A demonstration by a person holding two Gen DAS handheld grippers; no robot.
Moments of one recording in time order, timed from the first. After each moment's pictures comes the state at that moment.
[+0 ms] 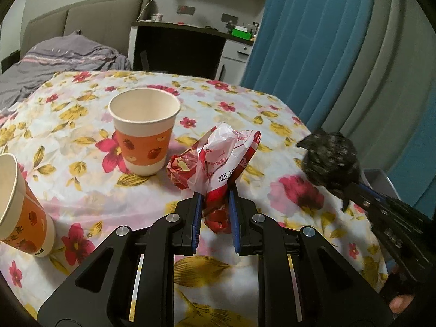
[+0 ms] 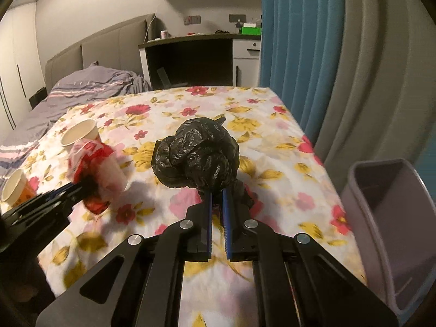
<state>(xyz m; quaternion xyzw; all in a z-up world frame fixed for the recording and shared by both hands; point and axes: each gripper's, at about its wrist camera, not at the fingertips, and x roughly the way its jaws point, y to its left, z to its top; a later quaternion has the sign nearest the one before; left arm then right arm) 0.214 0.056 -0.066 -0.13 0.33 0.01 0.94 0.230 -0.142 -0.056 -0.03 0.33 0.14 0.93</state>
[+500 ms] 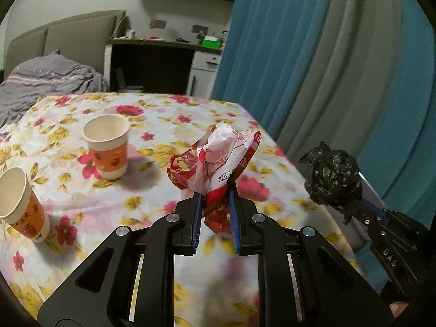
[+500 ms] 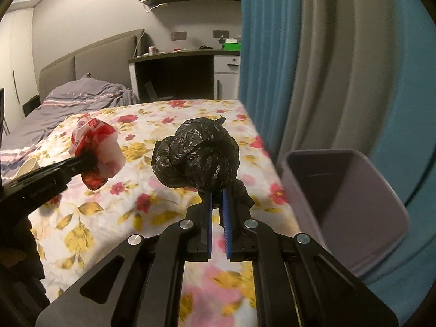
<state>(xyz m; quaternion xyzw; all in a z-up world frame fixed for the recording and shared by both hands) 0.170 -0.003 -0.022 -0.10 0.30 -0.05 0.95 0.166 -0.212 -0.032 -0.04 0.29 0.10 0.95</state>
